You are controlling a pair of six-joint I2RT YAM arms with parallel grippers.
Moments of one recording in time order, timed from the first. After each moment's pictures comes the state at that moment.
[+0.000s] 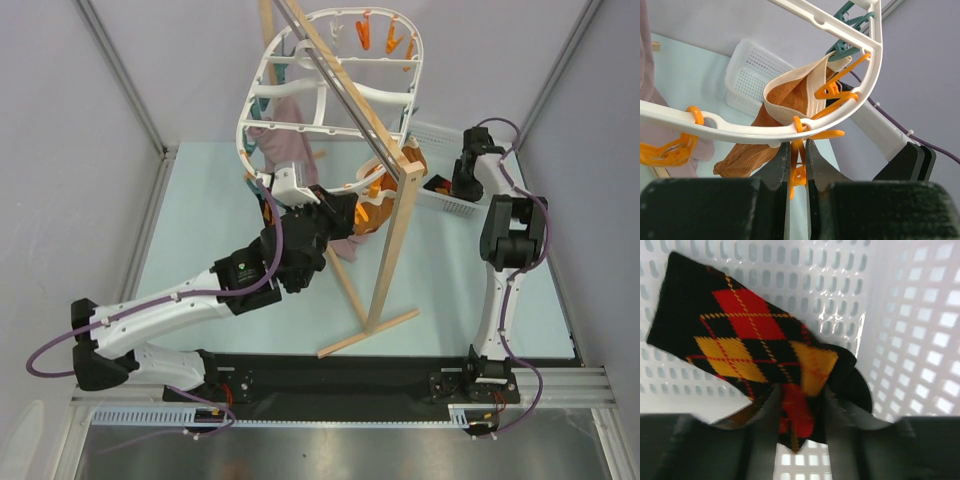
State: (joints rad) left arm -1.21 1.27 1.32 -0.08 -0.83 -0.70; right arm -0.06 2.30 1.96 -0.76 0.14 0.15
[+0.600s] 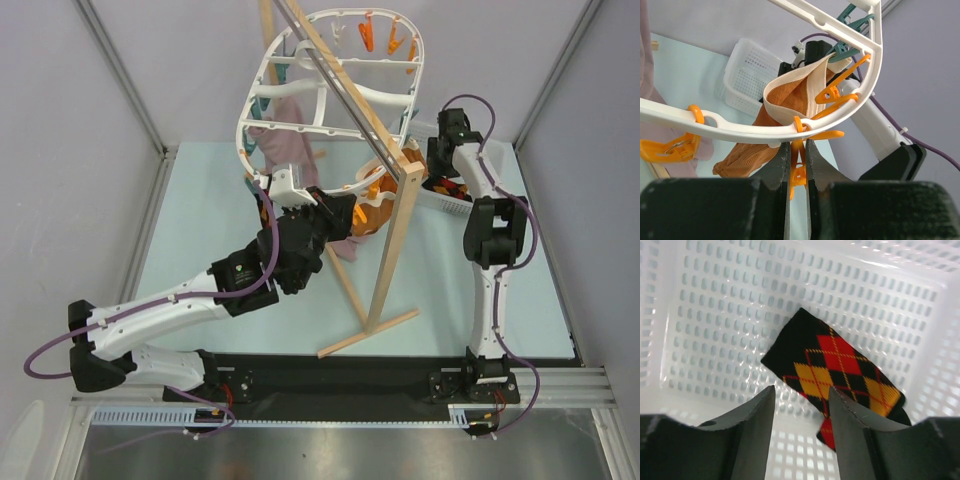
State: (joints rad) left arm -1.21 1.24 1.30 -0.08 -0.83 -0.70; right arm 0.06 2.34 2.17 -0.75 0.16 0.10
